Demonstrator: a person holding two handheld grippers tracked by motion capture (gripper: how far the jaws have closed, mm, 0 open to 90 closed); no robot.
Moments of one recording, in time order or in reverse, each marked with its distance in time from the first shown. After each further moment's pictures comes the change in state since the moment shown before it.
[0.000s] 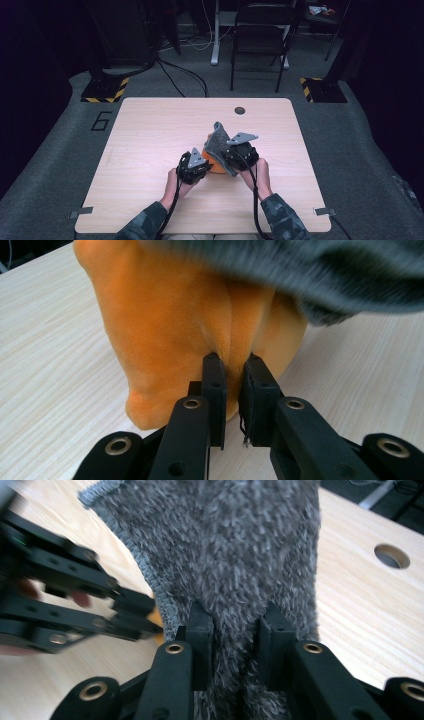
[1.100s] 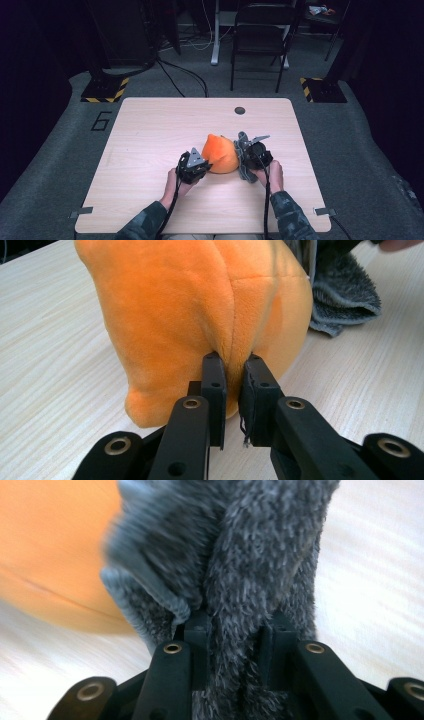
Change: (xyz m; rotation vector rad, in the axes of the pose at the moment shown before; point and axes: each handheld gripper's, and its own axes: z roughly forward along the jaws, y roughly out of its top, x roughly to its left) left arm 0.005 -0.005 0.003 -0.003 -0.009 -0.022; right arm -0.067 -0.057 0.041 0.260 -0.066 0.151
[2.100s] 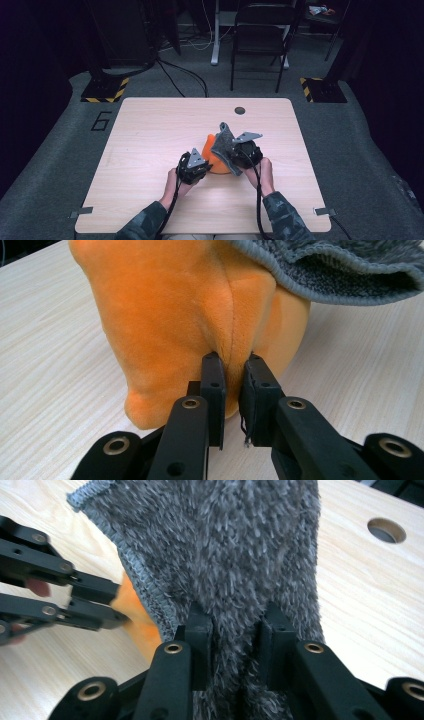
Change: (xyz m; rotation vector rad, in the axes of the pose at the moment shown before) left arm -0.001 0.000 0.000 0.002 -0.001 0.017; right arm 0.049 0.028 -0.042 -0.224 0.064 -0.092
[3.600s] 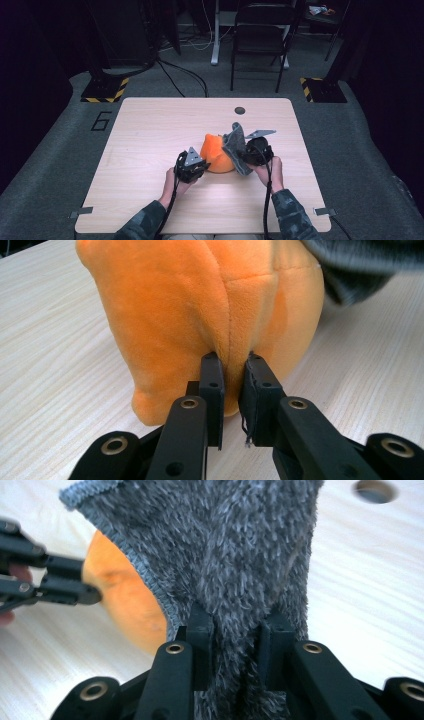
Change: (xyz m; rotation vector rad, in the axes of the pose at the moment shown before) left arm 0.009 -0.005 0.001 -0.002 0.009 -0.036; right arm -0.030 -0.010 -0.007 0.046 0.031 0.096
